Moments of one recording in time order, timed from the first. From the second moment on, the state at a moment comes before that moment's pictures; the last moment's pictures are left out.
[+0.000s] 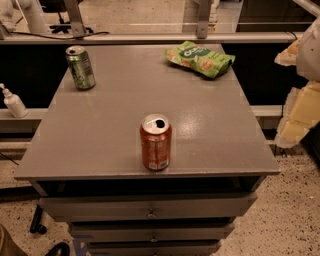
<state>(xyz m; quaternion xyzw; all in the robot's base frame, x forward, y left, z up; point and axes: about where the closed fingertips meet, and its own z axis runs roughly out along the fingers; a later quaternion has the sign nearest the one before) 0.438 -0.216 0.979 -0.60 0.78 -0.04 0.16</state>
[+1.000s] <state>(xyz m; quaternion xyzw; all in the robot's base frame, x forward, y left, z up) 0.468 -0.212 0.956 -0.60 0.78 -0.02 0.20</state>
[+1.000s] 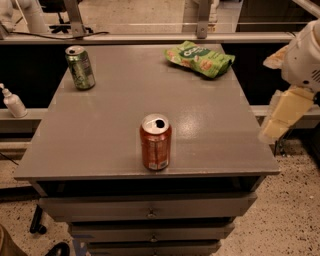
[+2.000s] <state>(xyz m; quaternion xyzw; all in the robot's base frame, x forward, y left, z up) 0.638 -0.211 0.930 -0.55 0.76 -0.05 0.34</state>
